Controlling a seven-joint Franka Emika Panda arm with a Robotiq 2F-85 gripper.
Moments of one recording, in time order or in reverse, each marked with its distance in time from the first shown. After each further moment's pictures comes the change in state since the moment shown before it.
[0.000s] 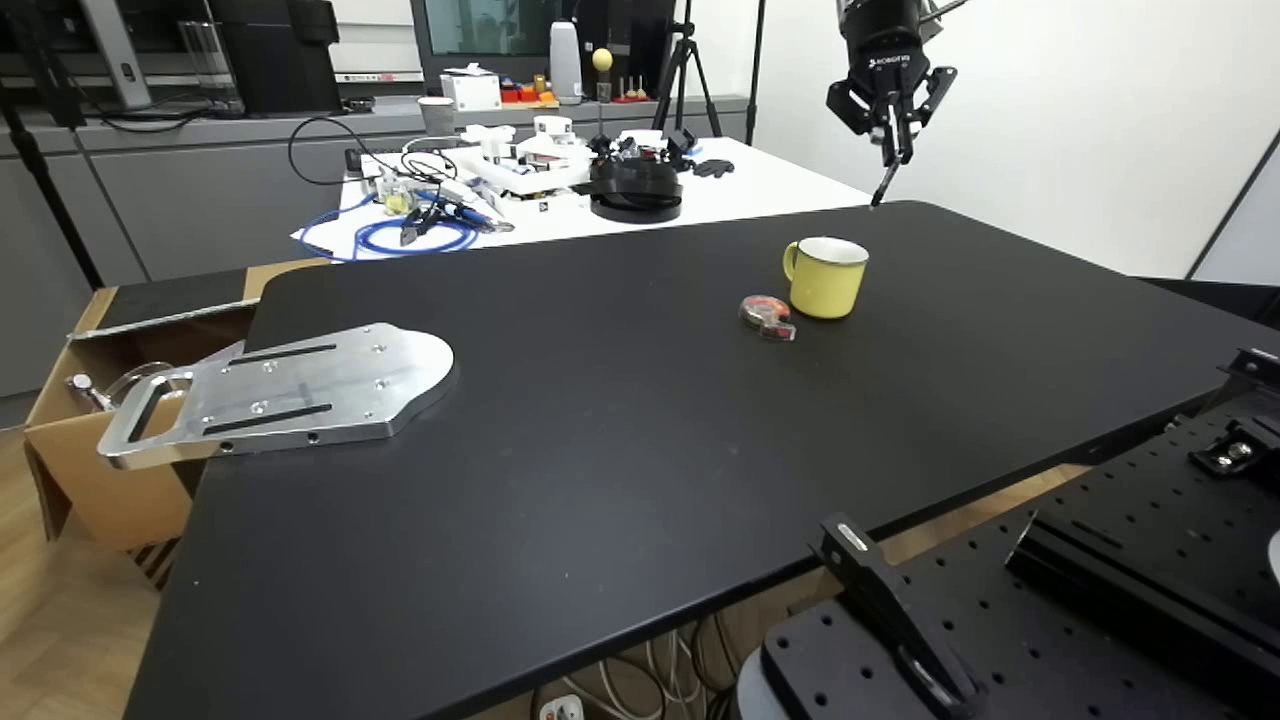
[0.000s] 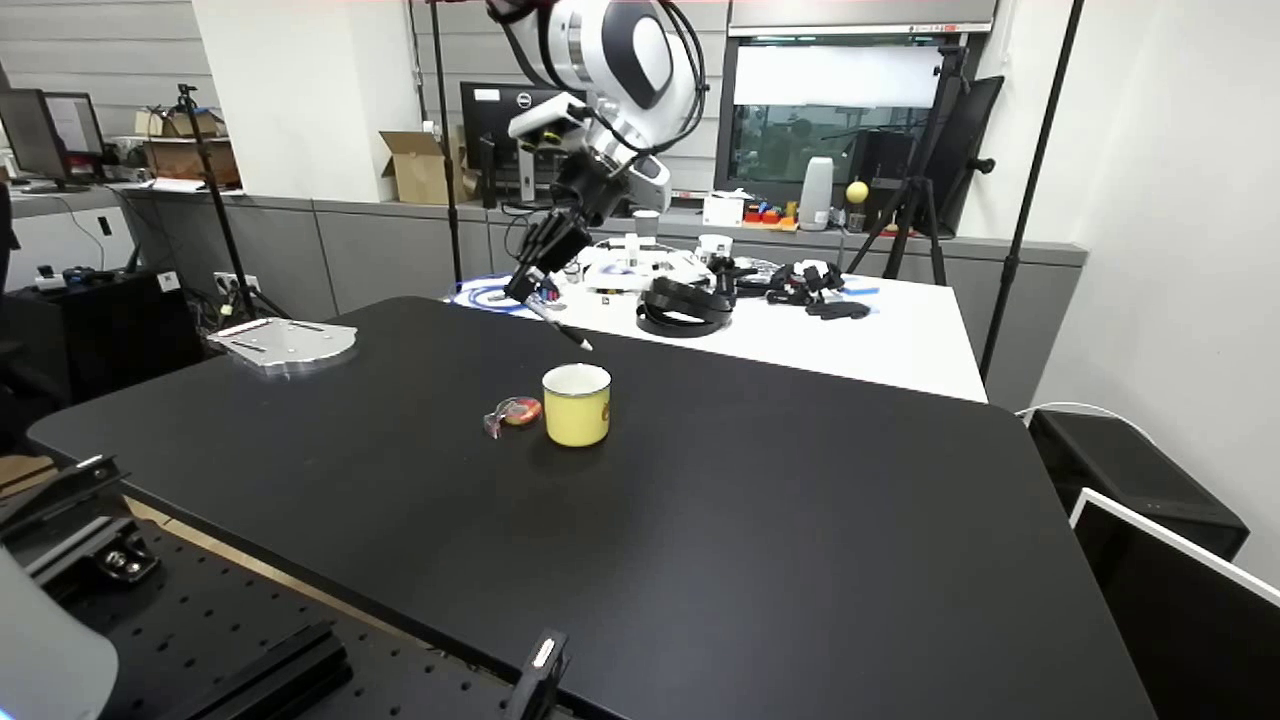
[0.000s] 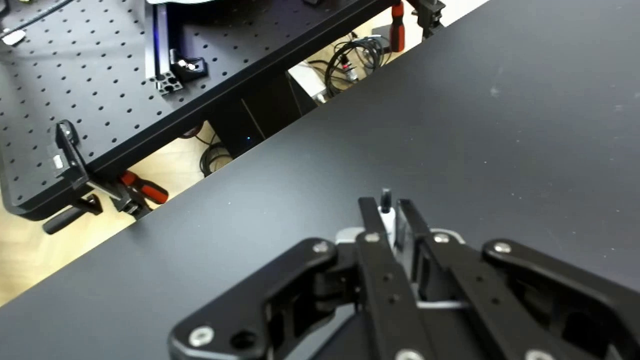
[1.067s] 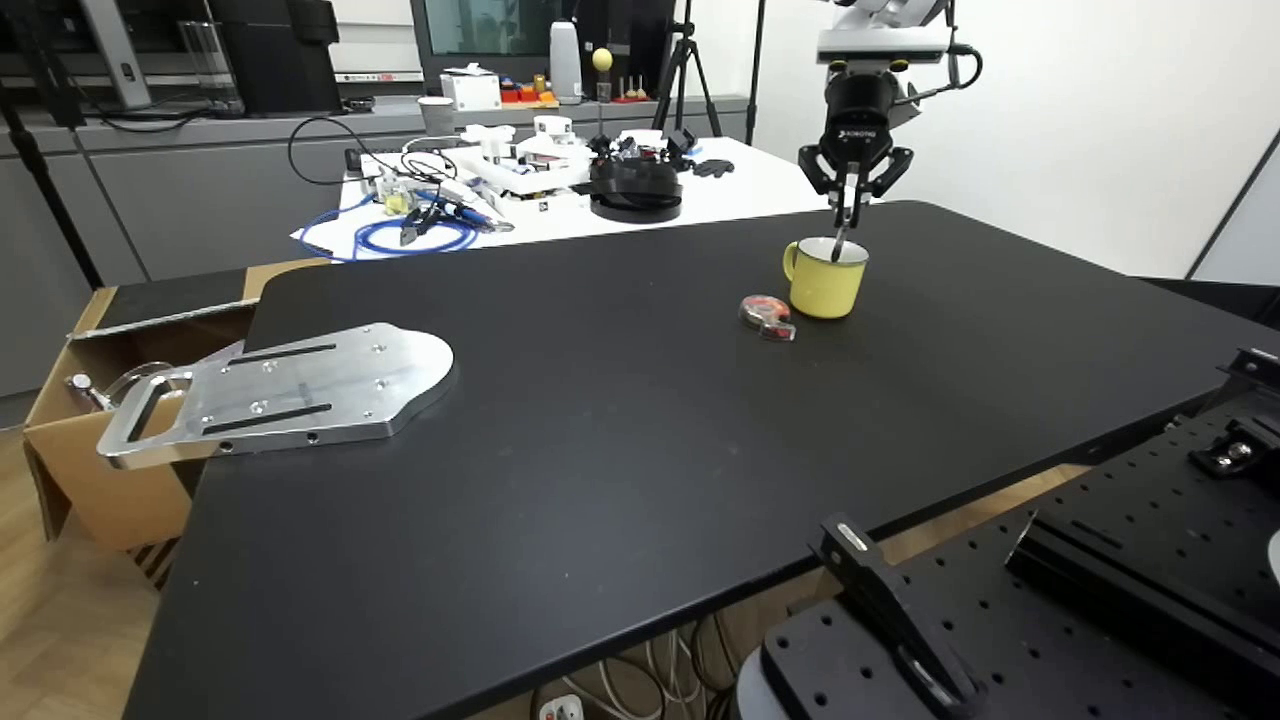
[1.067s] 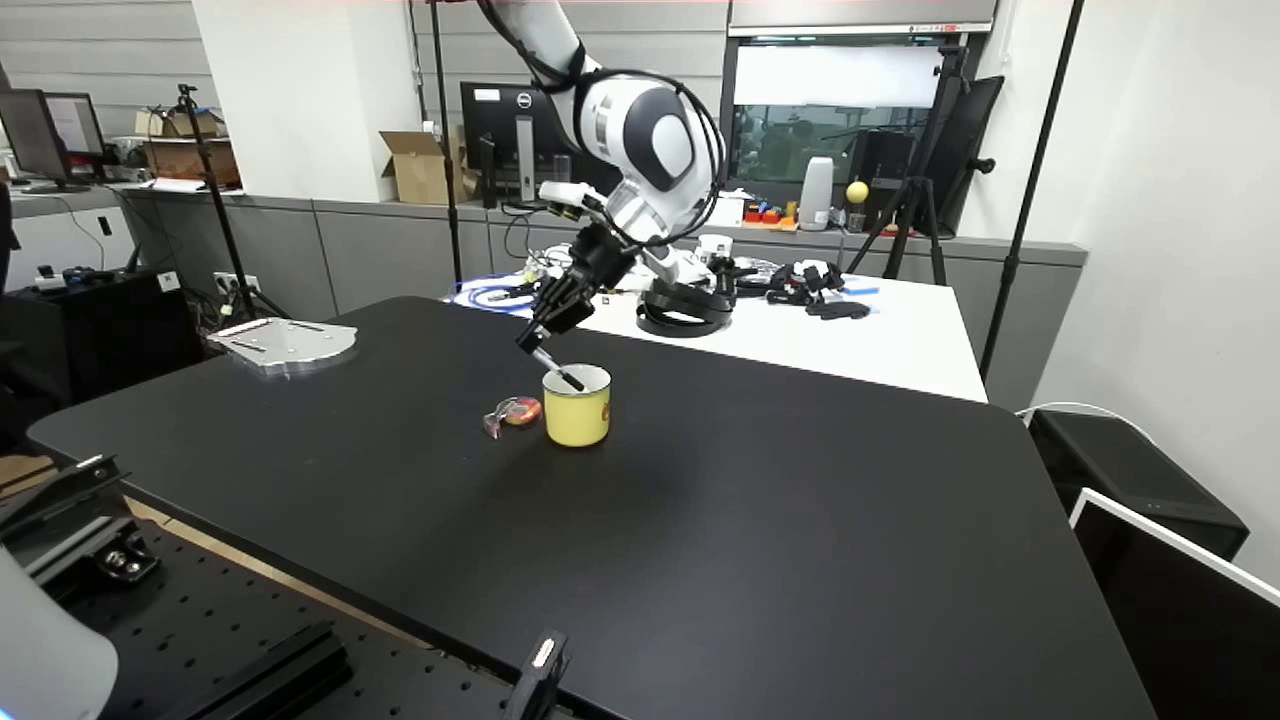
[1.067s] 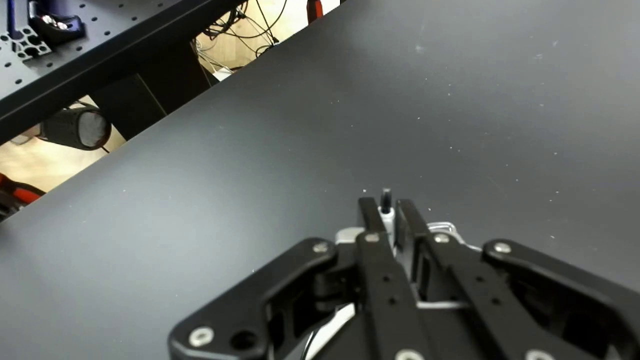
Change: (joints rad) arm -0.043 0.179 0.001 0.075 0.179 0.103 -0.023
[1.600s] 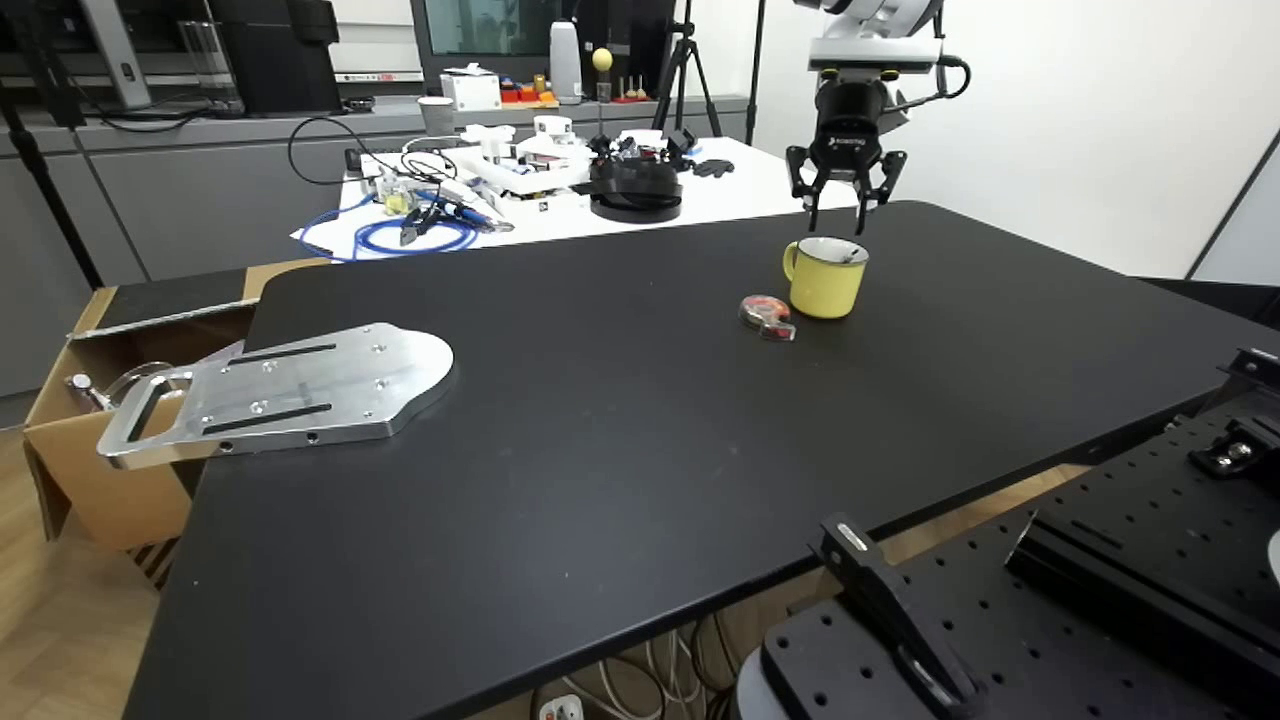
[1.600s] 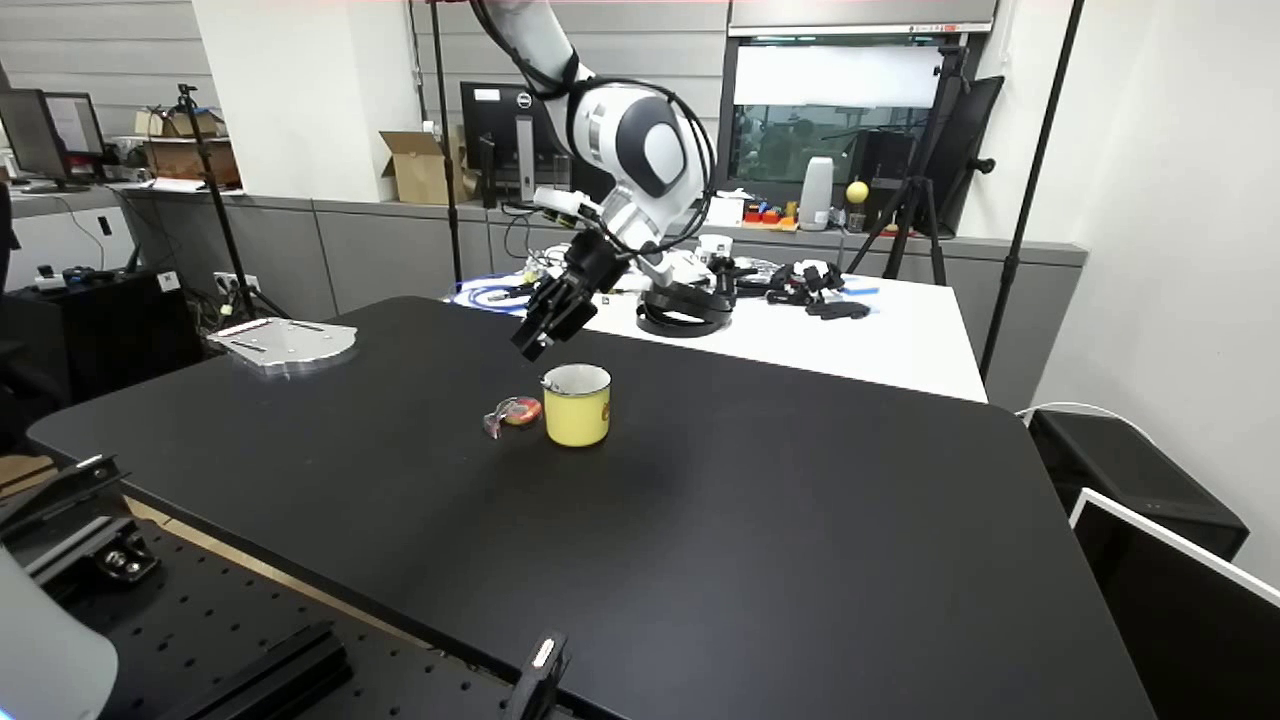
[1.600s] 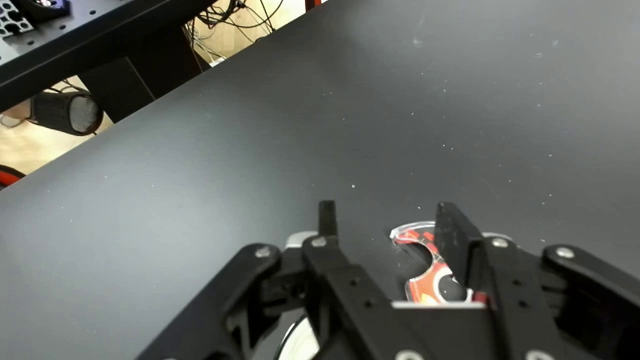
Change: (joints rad) arm 0.006 0.012 0.015 0.004 -0.001 0.025 -0.023
